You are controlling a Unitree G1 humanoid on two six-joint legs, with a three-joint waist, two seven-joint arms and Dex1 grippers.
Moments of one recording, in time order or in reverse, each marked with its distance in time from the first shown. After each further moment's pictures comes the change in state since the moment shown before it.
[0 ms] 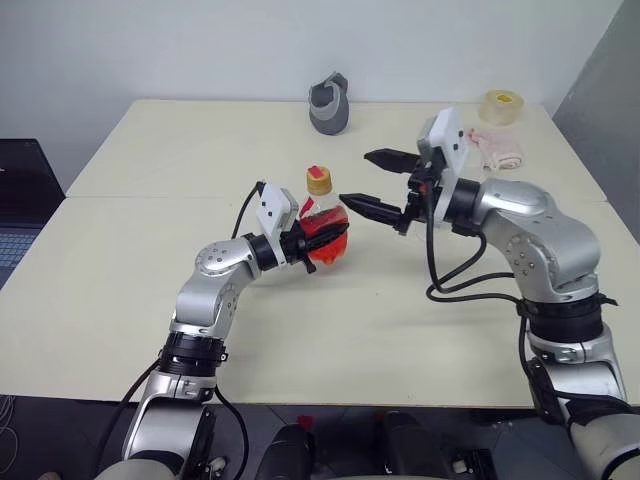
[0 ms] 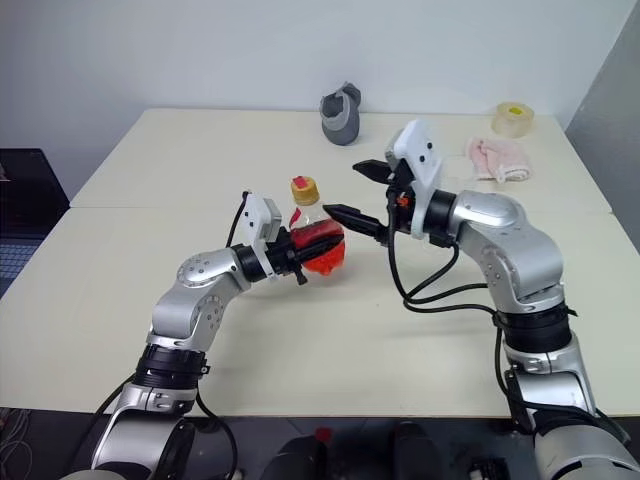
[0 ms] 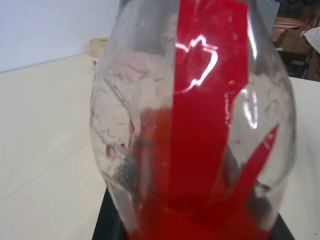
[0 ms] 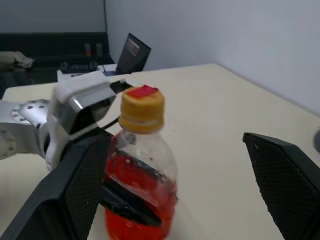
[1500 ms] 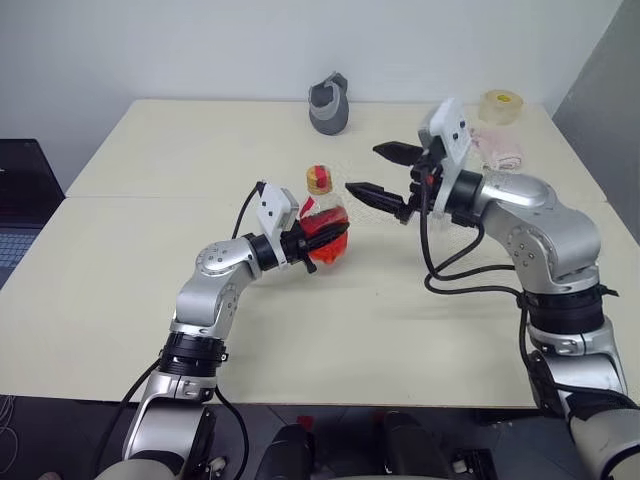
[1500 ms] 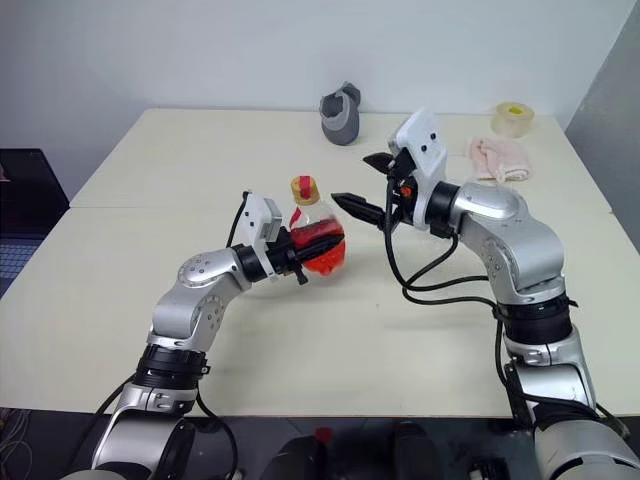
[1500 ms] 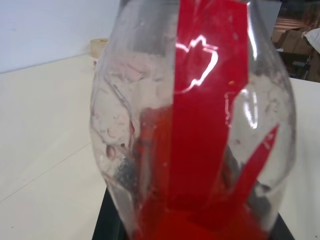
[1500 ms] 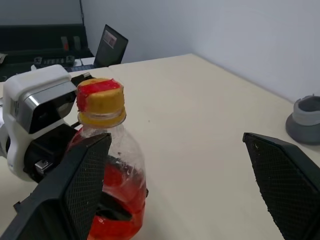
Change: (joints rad) left arm 0.003 -0.001 -0.002 -0.002 -0.003 0.003 0.007; right arm -0.017 -0.038 -0.019 0.036 -0.012 0.028 -0.028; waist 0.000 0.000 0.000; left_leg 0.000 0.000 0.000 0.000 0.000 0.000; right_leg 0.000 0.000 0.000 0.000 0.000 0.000
